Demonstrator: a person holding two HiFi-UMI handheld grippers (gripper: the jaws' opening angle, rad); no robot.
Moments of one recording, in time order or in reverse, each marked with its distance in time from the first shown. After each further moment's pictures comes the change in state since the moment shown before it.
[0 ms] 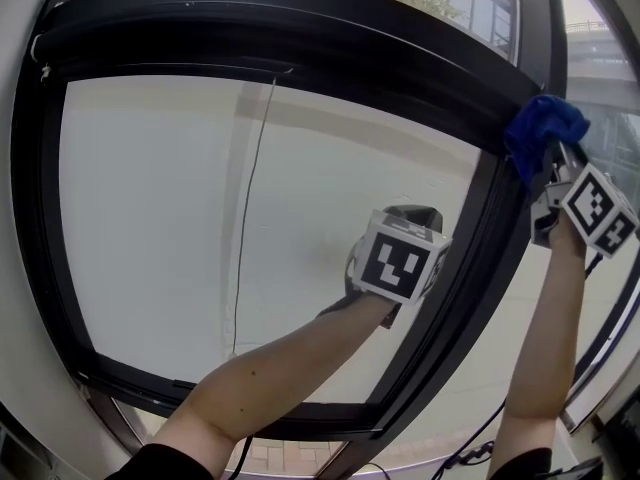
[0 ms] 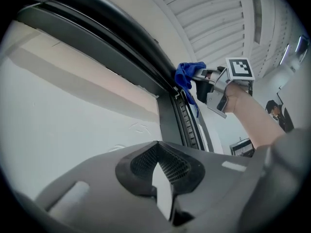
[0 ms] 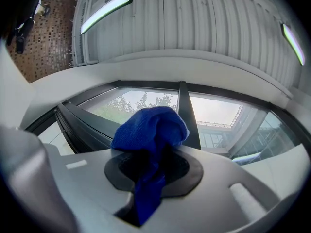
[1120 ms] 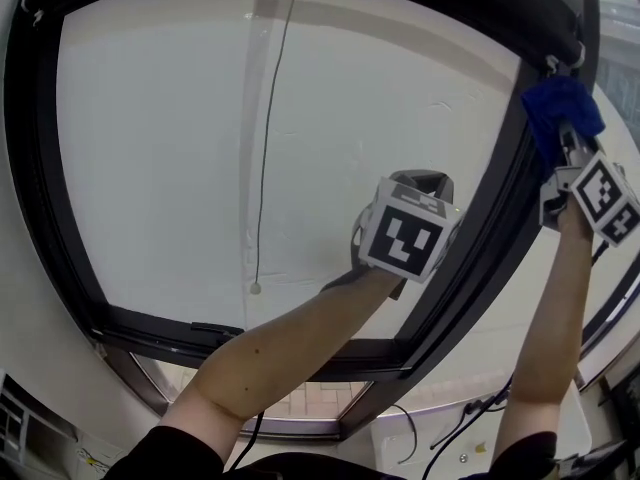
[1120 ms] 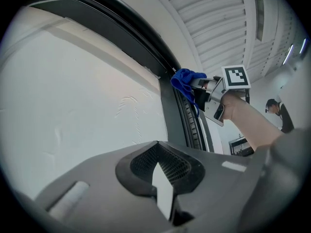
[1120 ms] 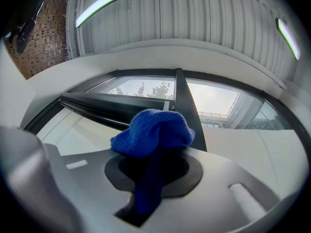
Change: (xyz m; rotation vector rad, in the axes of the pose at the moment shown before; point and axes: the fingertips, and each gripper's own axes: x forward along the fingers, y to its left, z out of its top) left arm -0.038 -0.001 -0.090 -0.026 0.054 0.010; right arm -0.056 0.020 -0.109 0.063 0.127 -0.035
